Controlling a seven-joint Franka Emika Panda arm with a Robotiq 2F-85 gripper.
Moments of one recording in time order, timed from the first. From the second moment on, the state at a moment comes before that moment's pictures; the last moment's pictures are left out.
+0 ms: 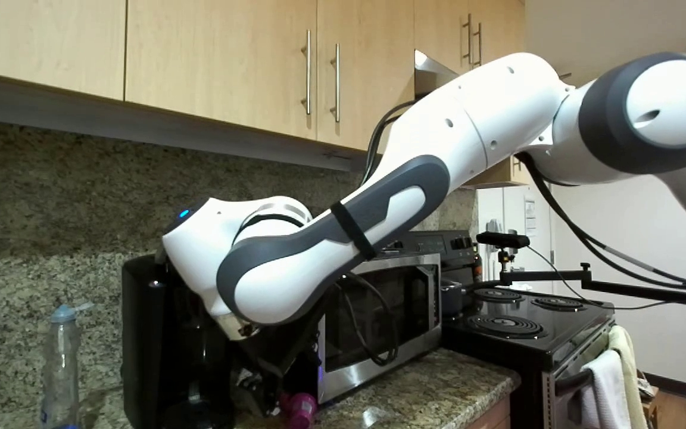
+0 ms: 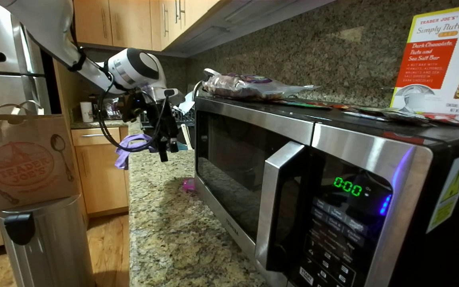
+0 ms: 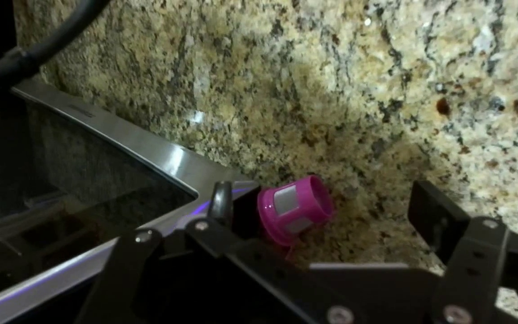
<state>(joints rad) 0.36 0.57 -0.05 -1.49 -0.51 1.72 0.64</state>
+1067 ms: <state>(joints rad) 0.32 0.62 -0.05 -1.49 -0.57 1.94 0.40</state>
